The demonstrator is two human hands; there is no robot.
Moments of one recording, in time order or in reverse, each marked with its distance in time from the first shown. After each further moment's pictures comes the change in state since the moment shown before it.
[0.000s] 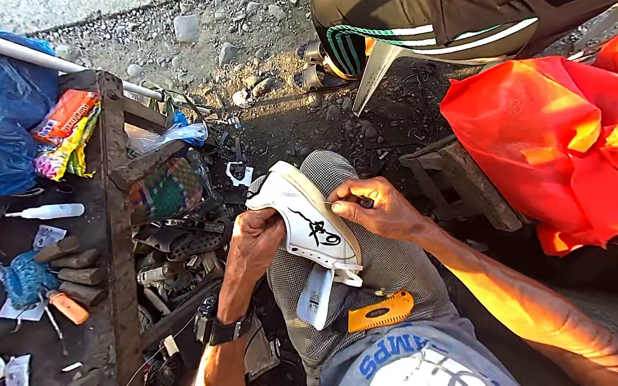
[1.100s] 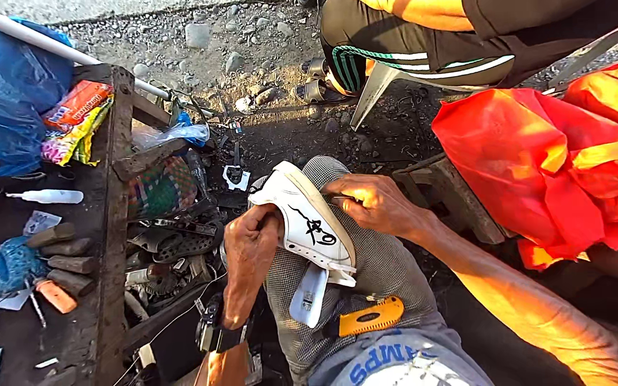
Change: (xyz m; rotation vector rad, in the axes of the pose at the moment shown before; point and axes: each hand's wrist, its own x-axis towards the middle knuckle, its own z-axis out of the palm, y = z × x) left_hand -0.014 0.001 0.004 0.547 0.271 0.004; right_hand 0.008 -0.003 -0.016 -0.619 -0.065 -0.151
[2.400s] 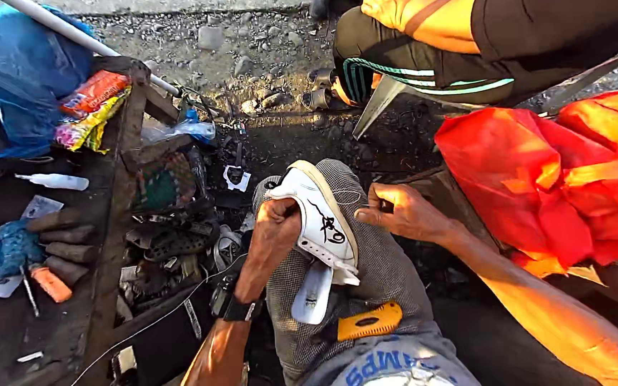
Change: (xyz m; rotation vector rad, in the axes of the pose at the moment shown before) left_hand 0.015 0.014 0.020 -0.448 -0.174 -0.055; right_hand -0.021 0.008 -0.033 0.111 -0.200 0.320
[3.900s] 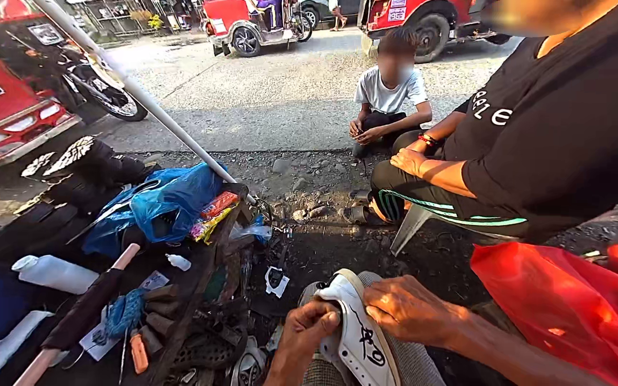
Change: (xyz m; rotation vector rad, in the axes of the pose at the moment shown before) left_hand -0.012 -0.016 -0.031 -0.451 -0.035 0.041; right_hand 0.058 -0.062 -0.005 -0.553 -0.068 -0.604
